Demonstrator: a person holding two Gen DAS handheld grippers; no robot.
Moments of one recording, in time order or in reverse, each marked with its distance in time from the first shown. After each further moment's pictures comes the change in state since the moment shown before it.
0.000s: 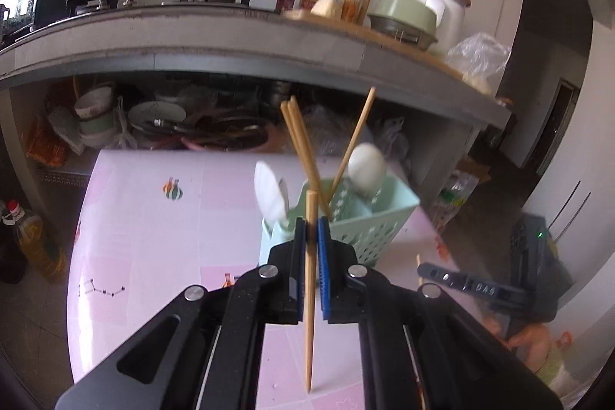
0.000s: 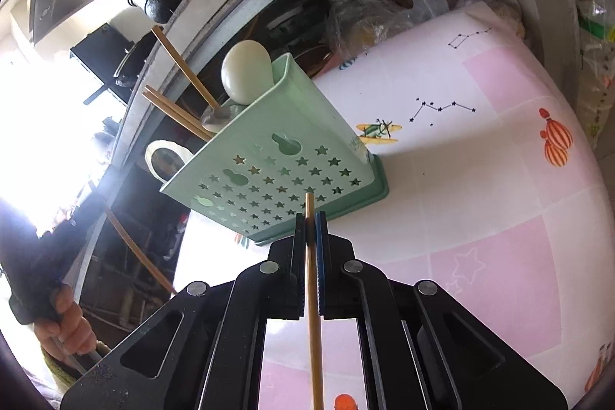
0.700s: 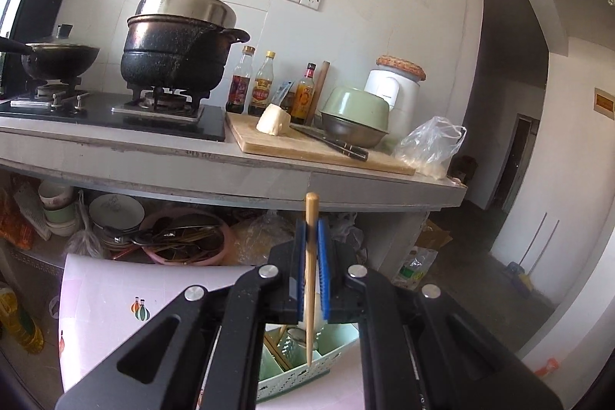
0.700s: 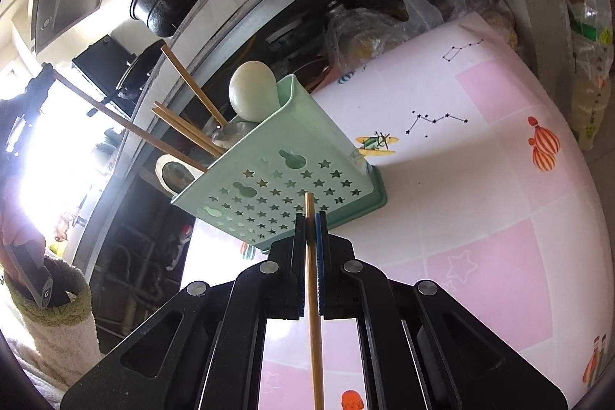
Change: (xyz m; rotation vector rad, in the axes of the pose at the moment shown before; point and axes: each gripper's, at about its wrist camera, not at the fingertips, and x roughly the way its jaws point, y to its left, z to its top) left arm -0.022 -0.031 0.124 0.047 -0.229 -0.146; right arm -0.014 0.010 0.004 0.017 -0.034 0.002
